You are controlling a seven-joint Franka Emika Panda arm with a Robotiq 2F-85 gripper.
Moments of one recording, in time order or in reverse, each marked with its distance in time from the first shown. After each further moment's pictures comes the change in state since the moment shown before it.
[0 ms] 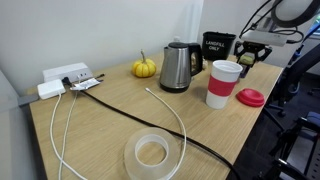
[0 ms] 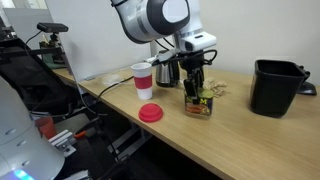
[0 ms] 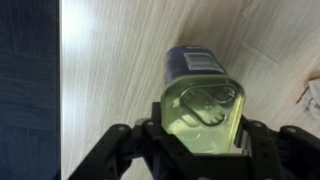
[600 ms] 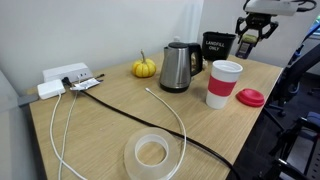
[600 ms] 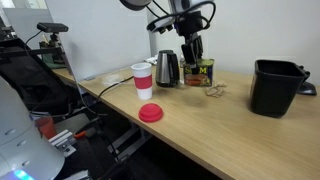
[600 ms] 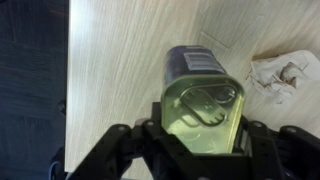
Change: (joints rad) arm -0.013 -0.213 0.082 0.056 -0.012 -0.246 0.013
